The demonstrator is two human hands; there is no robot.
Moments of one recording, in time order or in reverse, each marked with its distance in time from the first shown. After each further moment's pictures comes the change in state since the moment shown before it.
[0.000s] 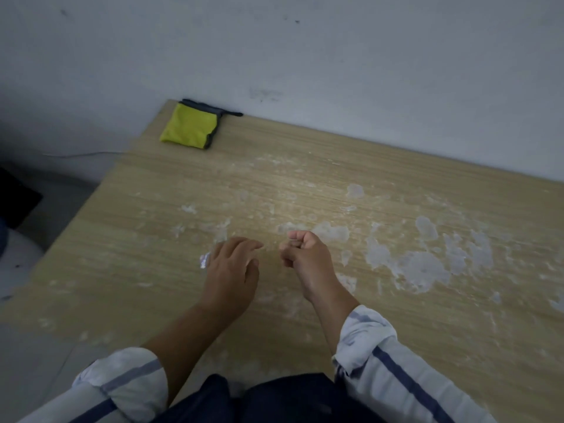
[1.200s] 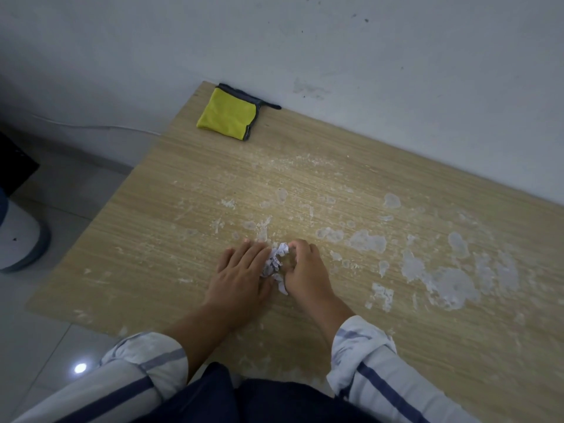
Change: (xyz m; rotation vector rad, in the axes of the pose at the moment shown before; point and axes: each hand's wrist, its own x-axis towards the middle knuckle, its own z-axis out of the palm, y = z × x) left_hand -0.014 -0.083 -0.007 0.261 -0.337 0.013; right_hand 0.000 0.029 0.074 -0.959 -0.028 -0.319
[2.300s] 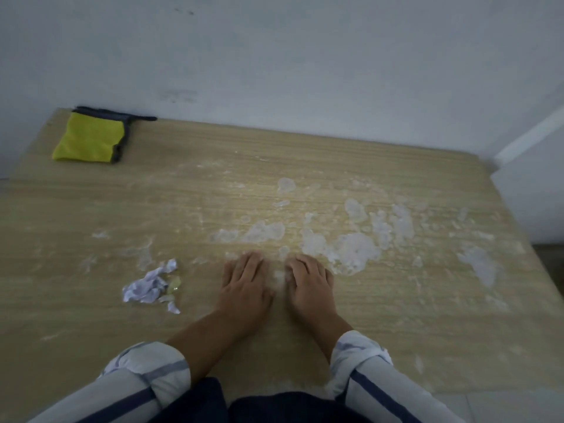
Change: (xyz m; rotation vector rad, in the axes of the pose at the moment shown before) left_hand 0.047 0.173 0.050 0.080 -0.229 0.205; right_hand -0.053 0.167 -0.087 -0.232 0.191 0.114
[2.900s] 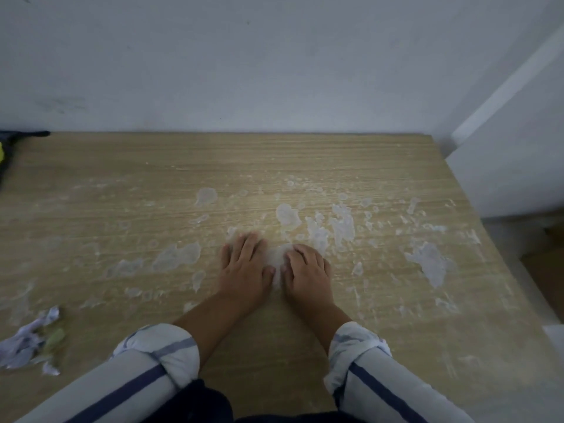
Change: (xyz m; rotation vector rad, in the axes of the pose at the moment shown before) left_hand 0.123 0.125 0.020 -0.025 0.004 -0.012; right_hand 0.045 0.139 -0.050 0.058 0.075 0.068
